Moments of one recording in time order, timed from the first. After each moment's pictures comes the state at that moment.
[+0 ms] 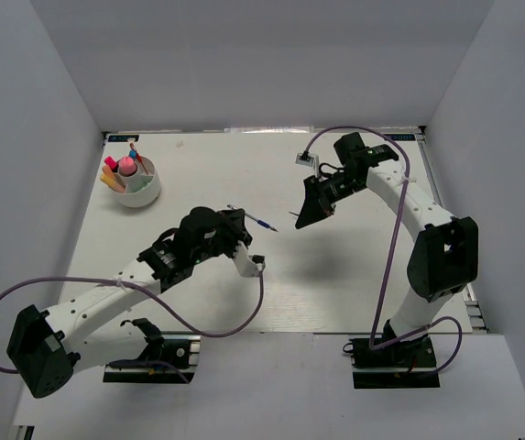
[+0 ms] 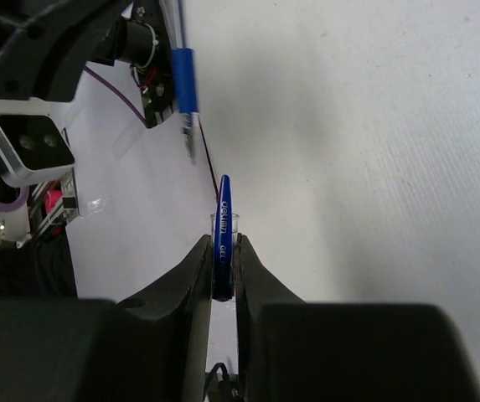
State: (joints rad) left arm -0.79 1.03 0.75 -0.14 0.04 1.59; right arm 0.37 1.72 1.52 -1.10 -1.06 -0.38
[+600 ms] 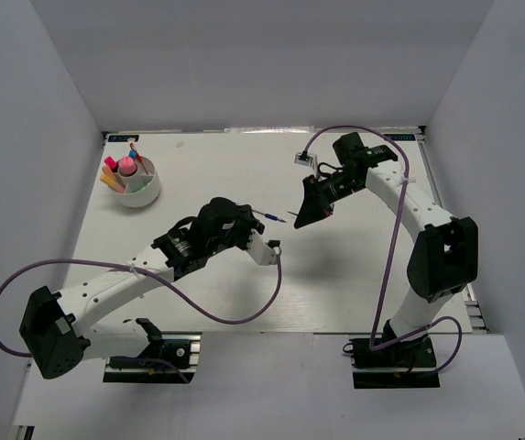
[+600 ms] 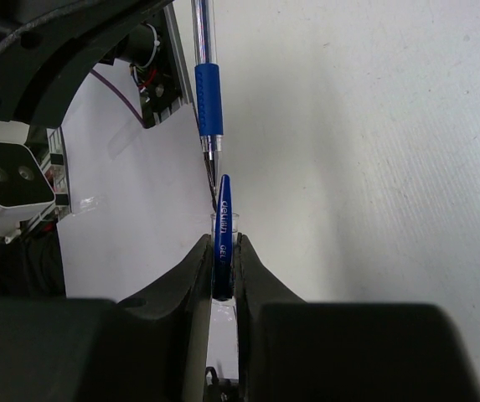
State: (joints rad) left arm -0.86 1.18 0.92 -0.25 -0.10 1.40; right arm 0.37 1.72 1.51 -1.08 -1.07 -0.40
